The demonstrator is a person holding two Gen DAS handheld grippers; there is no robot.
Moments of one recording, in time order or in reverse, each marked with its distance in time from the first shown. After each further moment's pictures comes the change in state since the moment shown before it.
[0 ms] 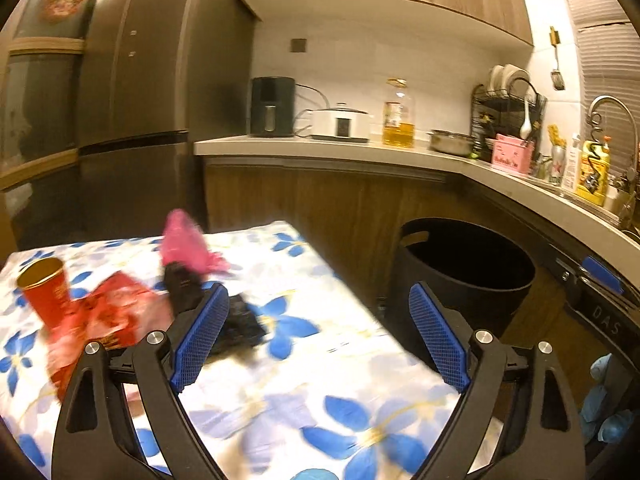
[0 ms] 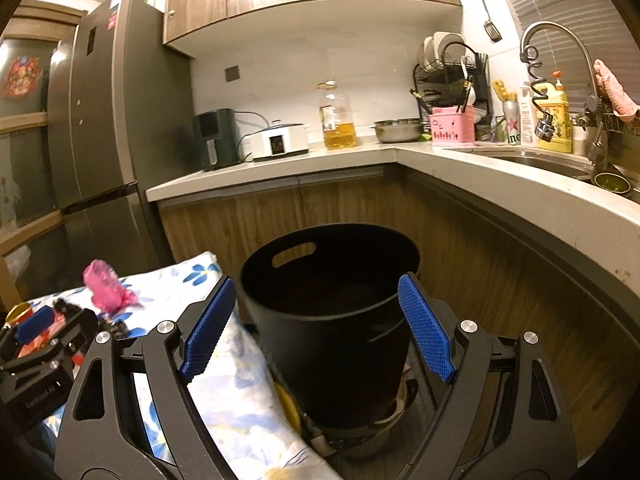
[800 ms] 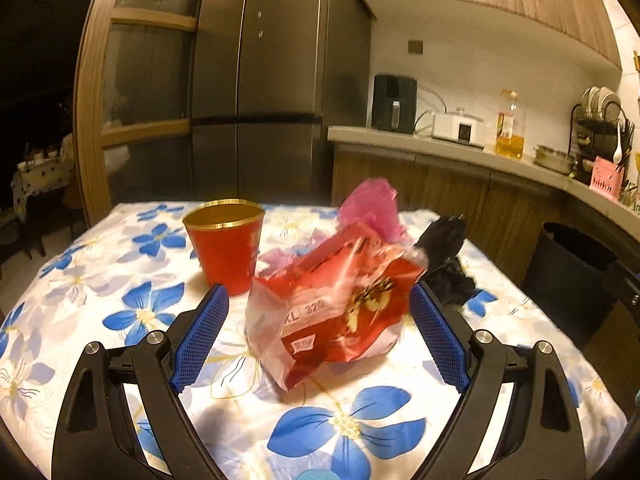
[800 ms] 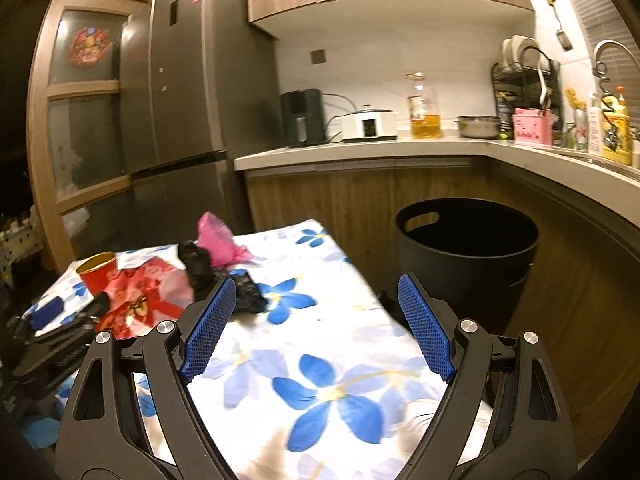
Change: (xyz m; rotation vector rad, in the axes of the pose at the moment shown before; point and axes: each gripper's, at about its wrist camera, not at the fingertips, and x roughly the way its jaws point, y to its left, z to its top) left arm -0.045 0.141 -0.039 -0.131 0.030 0.319; right arm -0.037 0.127 -0.044 -0.100 0.048 0.233
